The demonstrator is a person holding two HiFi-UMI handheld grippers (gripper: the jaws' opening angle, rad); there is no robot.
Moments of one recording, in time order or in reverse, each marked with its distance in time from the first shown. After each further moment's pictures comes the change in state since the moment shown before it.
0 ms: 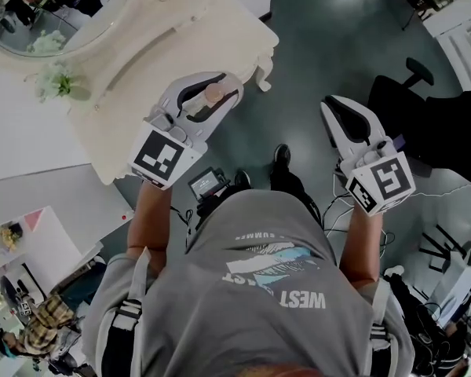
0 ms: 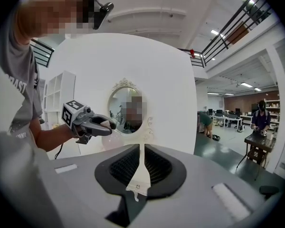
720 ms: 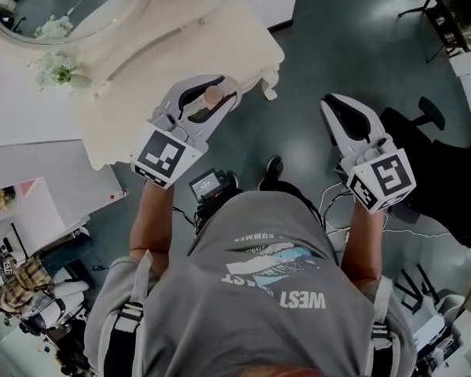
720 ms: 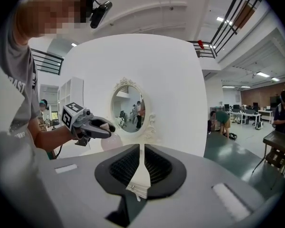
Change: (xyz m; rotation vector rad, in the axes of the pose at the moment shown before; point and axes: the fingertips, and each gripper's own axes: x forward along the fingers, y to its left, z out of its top) left arm 0.089 0.038 -0.011 -0.090 0.107 0.178; right arm 0.059 -0.112 -0.001 -0.011 0.013 0.205
